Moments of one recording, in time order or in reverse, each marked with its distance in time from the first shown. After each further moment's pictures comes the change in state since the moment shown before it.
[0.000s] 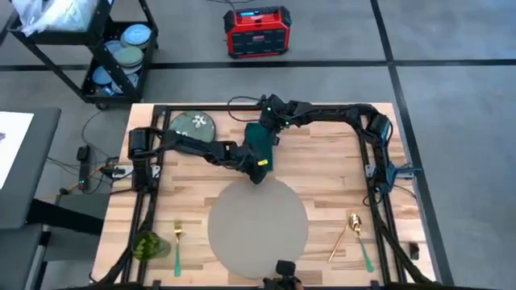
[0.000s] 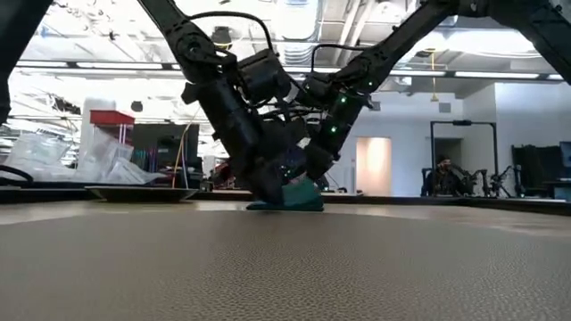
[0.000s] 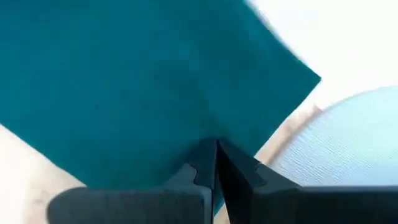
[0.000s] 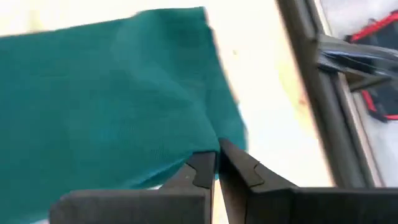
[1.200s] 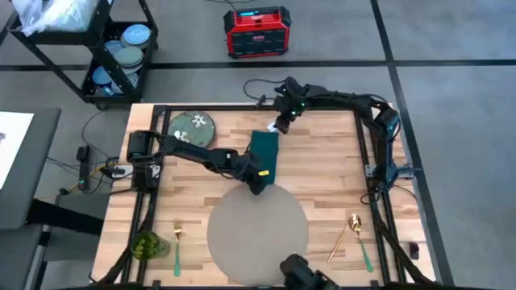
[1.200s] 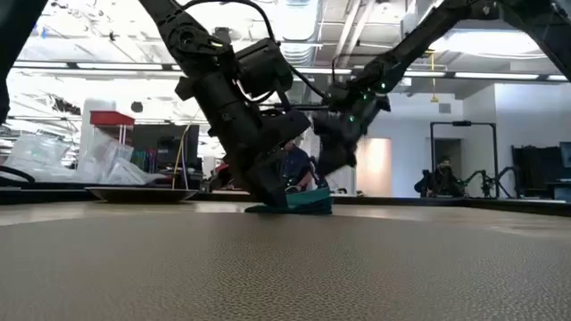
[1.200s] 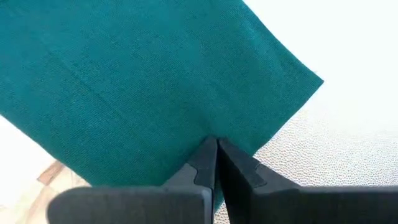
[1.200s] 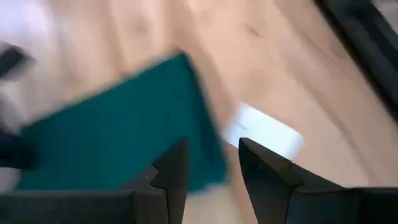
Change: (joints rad) left arm -0.067 -0.001 -0.003 -0.002 0.023 -0.029; right arm -0.170 -0.048 0.004 -0.132 -0.502 0.188
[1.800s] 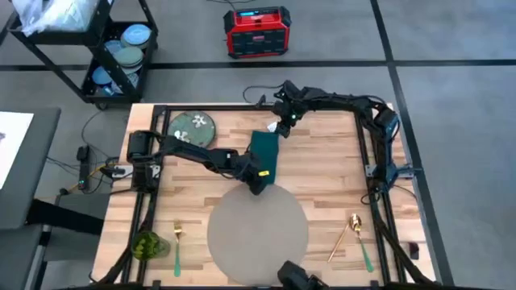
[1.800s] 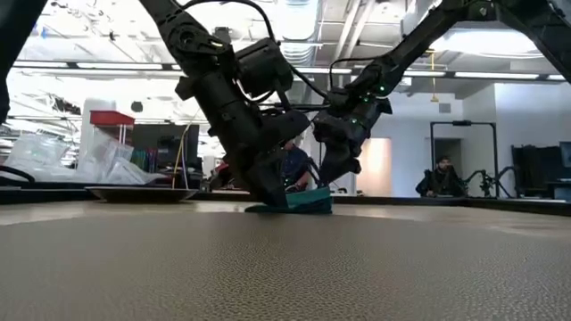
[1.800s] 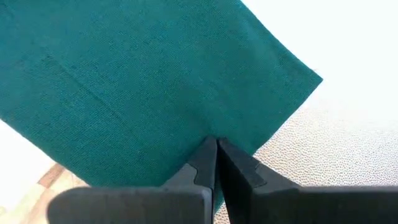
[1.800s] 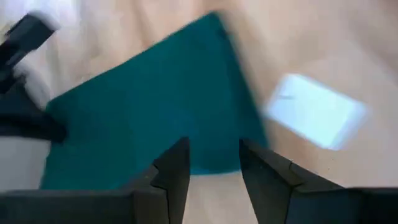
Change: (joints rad) left arm 0.001 0.000 0.000 -0.001 0.006 0.018; right arm 0.054 0.015 -0.003 -0.087 -0.076 -0.003
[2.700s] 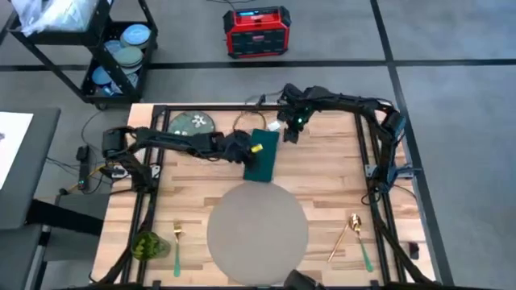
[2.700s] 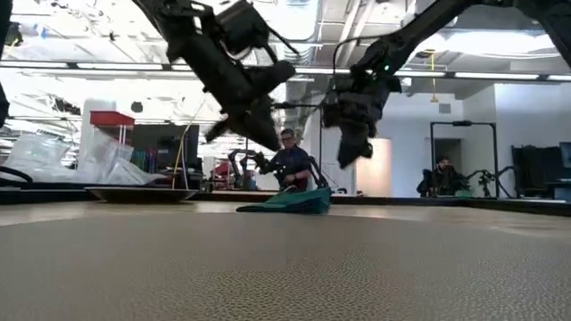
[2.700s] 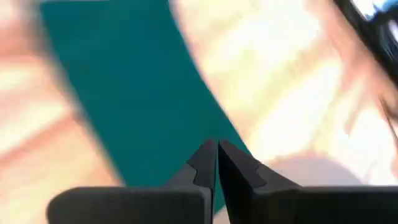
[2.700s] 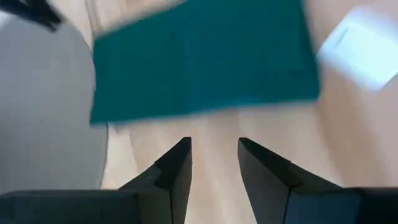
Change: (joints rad) left arm 0.124 -0.314 -0.002 -0.125 -0.208 -0.231; right arm 0.000 -0.136 -0.001 -0.178 0.007 -0.037
